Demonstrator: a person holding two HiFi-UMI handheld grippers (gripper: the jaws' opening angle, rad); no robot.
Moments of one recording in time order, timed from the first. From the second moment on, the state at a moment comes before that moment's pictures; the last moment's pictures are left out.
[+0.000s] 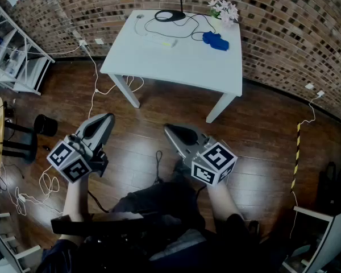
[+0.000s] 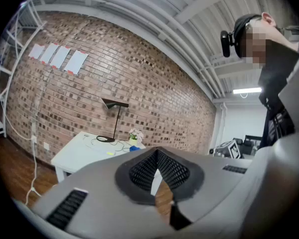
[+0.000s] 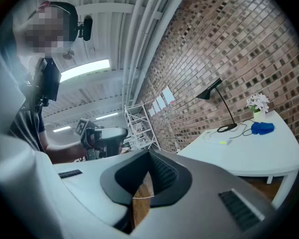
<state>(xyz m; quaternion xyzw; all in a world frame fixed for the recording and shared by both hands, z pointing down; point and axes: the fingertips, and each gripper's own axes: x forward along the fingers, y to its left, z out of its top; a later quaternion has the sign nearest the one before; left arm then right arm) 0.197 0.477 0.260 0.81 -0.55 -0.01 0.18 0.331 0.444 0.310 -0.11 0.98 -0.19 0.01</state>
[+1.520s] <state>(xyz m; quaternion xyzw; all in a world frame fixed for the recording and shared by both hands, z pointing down) 0.065 0.103 0.311 0.90 -0.39 -0.01 0.18 0.180 0.117 0.292 -0.28 0.95 -0.10 -0.06</state>
